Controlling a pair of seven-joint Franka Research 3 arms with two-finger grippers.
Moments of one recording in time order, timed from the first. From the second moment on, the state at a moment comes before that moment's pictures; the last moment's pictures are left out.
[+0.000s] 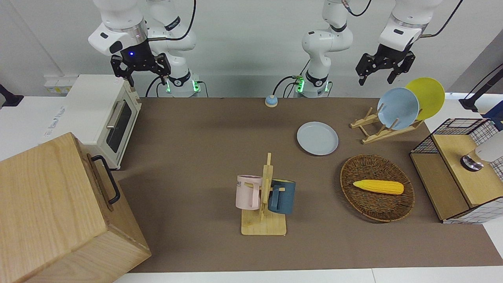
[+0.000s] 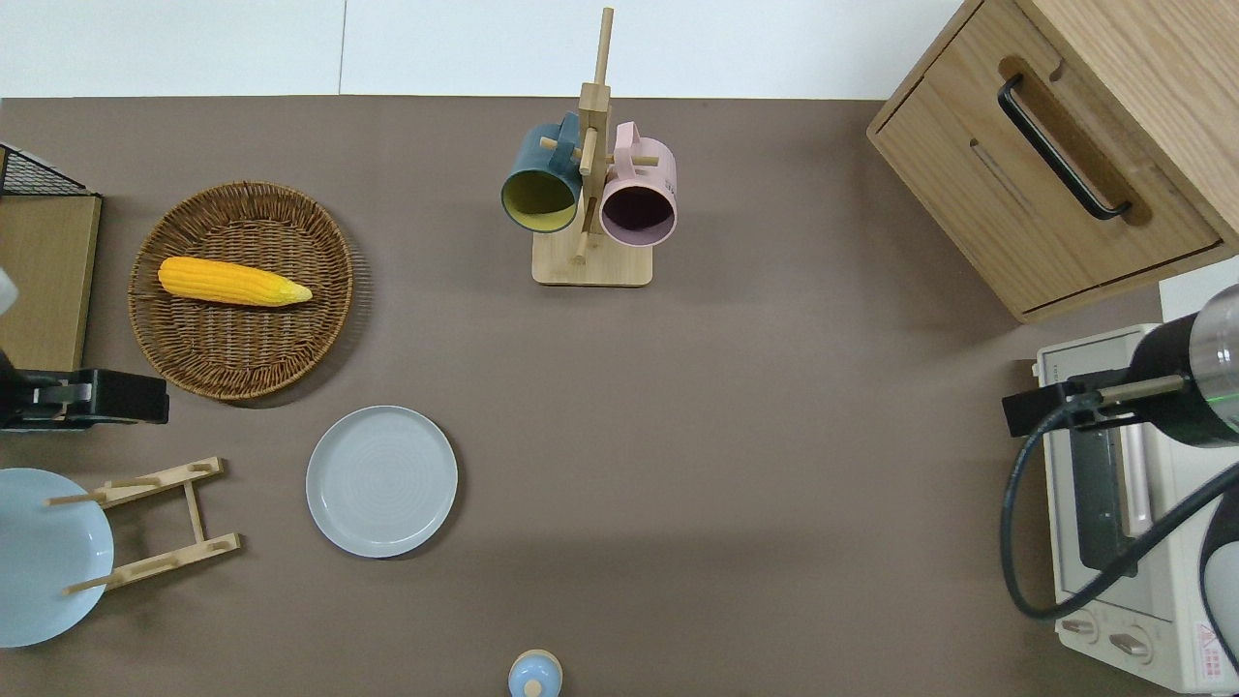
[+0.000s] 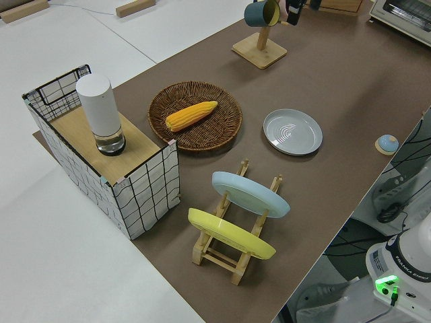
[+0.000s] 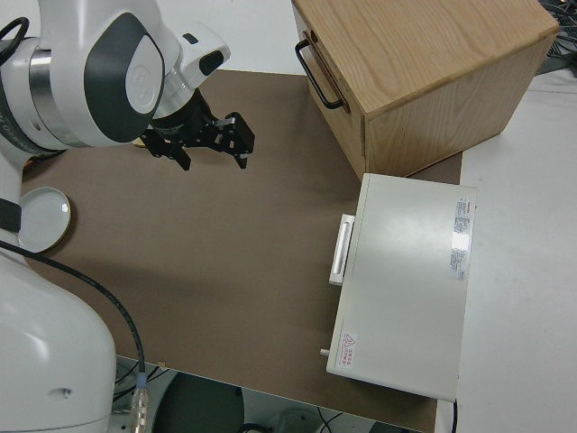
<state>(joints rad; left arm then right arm) 0.10 -0.10 -0.17 -1.54 0.02 1.44 -0.07 -0.05 -0.06 0.16 -1.54 -0.04 1.40 0.01</state>
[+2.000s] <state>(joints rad) 0.10 -0.14 -0.11 -1.84 0.00 1.64 -0.07 -0.05 -0.06 0.16 -1.54 -0.04 1.40 0.01</state>
